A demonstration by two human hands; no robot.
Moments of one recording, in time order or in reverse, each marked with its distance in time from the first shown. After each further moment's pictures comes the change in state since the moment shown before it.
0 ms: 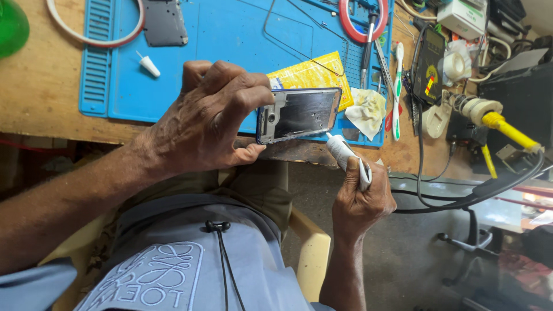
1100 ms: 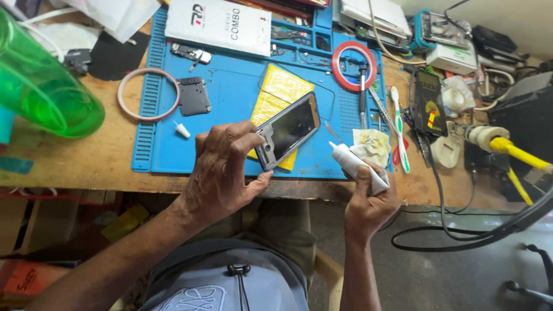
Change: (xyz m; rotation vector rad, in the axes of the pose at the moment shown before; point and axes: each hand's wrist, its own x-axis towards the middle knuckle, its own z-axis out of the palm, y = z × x) left_hand 0.001 0.023 0.002 0.141 0.114 -0.200; right_hand 0.020 0.018 0.046 0.646 0.103 0.233
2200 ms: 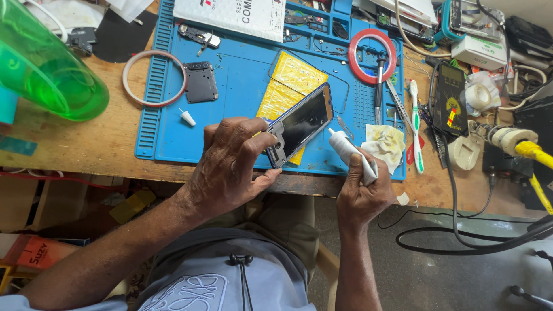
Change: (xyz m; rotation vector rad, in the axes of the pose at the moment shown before) left_hand -0.007 -0.003 0.006 0.000 -0.055 0.031; right_hand 0.002 0.014 0.020 -0.310 -0.044 -0.202
